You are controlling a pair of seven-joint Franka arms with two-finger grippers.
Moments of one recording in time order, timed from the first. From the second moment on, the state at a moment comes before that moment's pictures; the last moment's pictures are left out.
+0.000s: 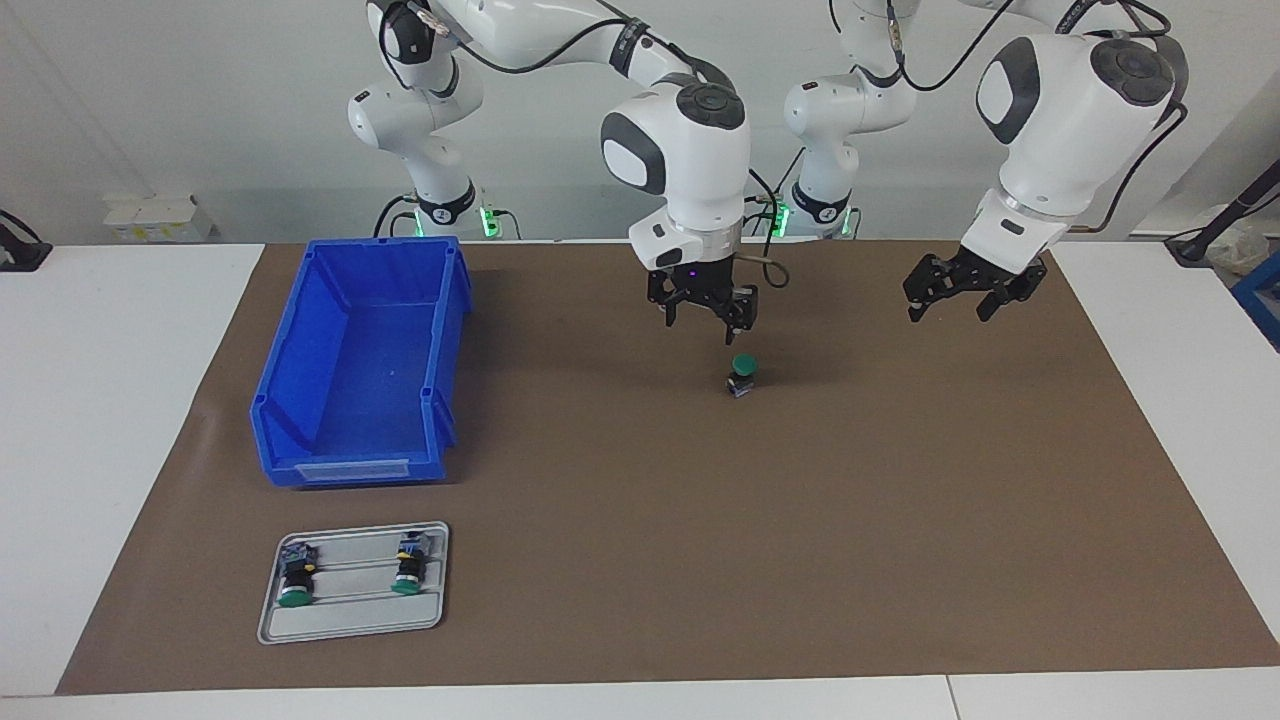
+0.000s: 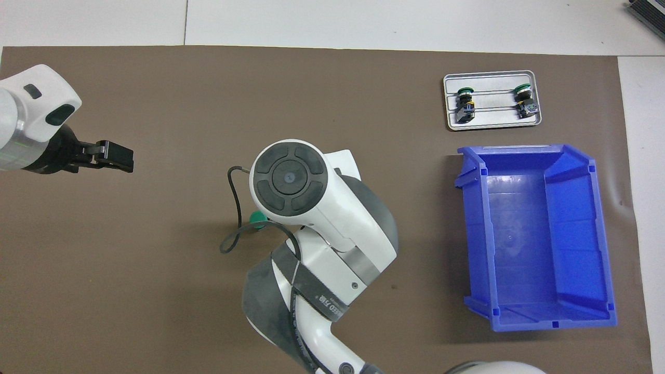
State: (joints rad) left arm 0.11 0.02 -0.22 -1.71 -0.02 1.71 -0.05; right arm 0.66 0.44 0.09 -1.39 -0.05 1.92 1.24
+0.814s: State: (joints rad) left arm 0.09 0.02 -0.18 -1.77 -0.02 1.80 -0.08; right arm 0.76 0.69 0.08 -1.23 -0.11 1.97 1.35
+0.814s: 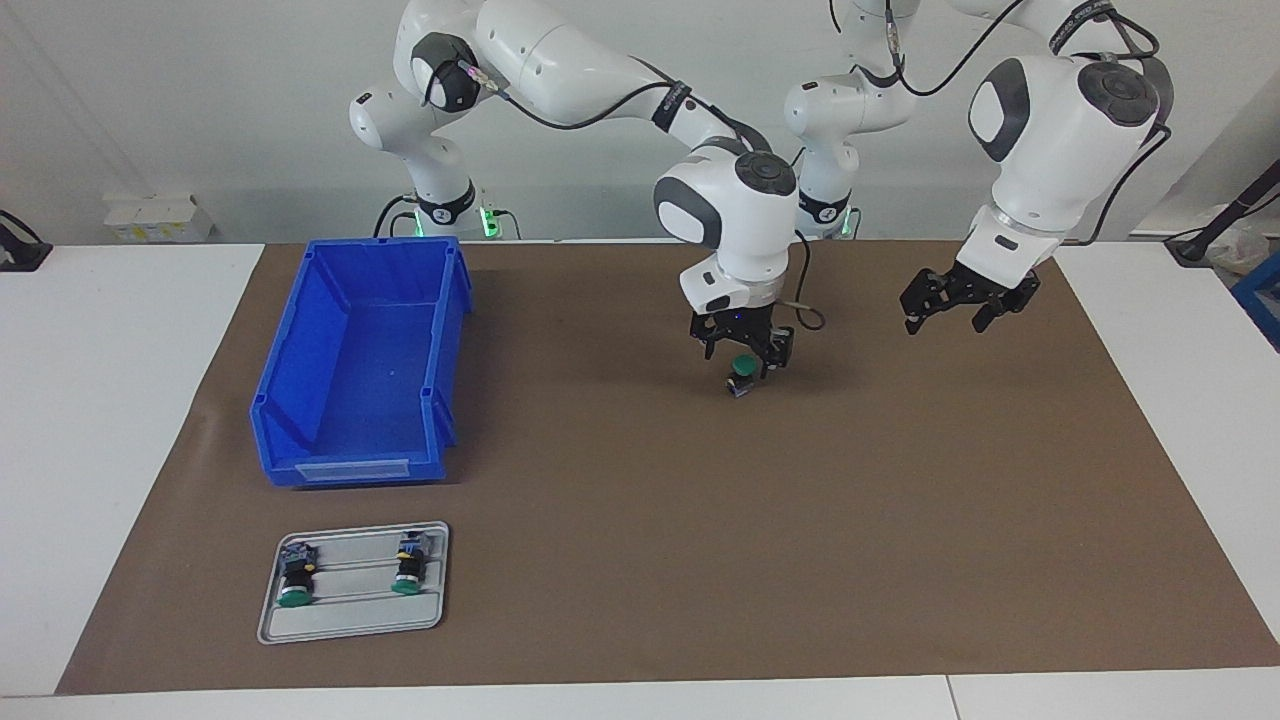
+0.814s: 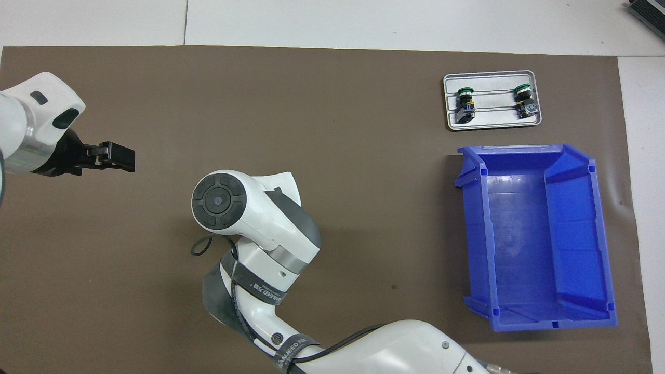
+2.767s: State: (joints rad) left arm -0.07 -0.01 -0.02 -1.70 0.00 1.68 -0.03; right arm 0.78 0.70 0.08 -1.31 -0.14 2.11 1.36
